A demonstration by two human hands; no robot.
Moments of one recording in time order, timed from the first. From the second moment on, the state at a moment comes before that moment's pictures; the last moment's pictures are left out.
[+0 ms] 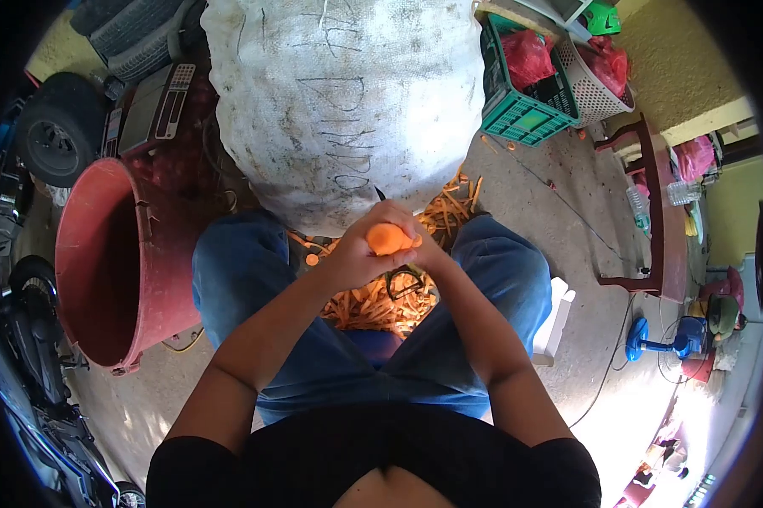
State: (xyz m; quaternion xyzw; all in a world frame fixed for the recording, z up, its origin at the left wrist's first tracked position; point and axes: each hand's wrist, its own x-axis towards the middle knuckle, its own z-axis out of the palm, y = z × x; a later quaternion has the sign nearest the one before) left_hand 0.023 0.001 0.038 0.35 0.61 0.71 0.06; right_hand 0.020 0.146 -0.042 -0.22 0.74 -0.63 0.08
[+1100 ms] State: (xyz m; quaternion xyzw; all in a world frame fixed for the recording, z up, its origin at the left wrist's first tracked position) left_hand 0.003 -0.016 0.028 0.11 0.82 0.52 0.23; right_hand 0.025 0.157 0.021 -0.10 0.91 -0.40 -0.03
